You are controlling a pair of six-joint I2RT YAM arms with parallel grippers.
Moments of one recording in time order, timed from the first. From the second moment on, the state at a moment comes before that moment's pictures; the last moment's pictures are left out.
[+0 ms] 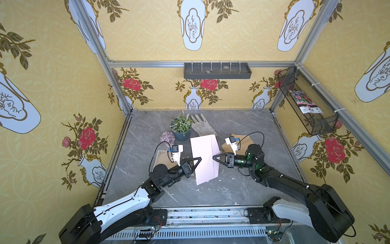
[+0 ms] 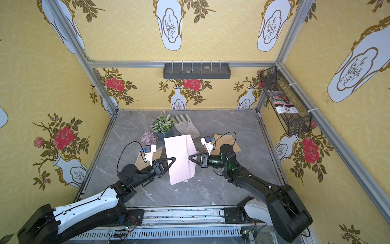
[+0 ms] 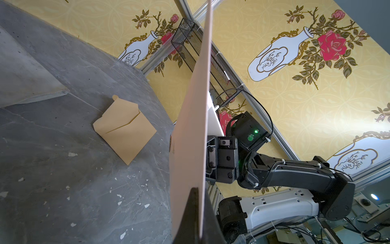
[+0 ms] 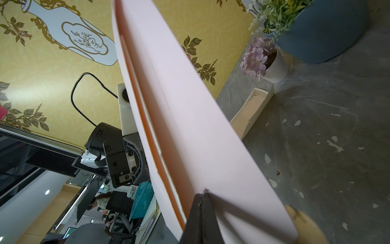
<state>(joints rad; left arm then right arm) -0.84 0.90 0.25 0.73 0.24 -0.93 0.60 1.18 0.43 0.61 -0.86 0.86</state>
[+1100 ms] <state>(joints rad) -0.84 0.89 0.25 0.75 0.23 -0.94 0.56 1.14 0.38 0.81 -0.94 0.99</state>
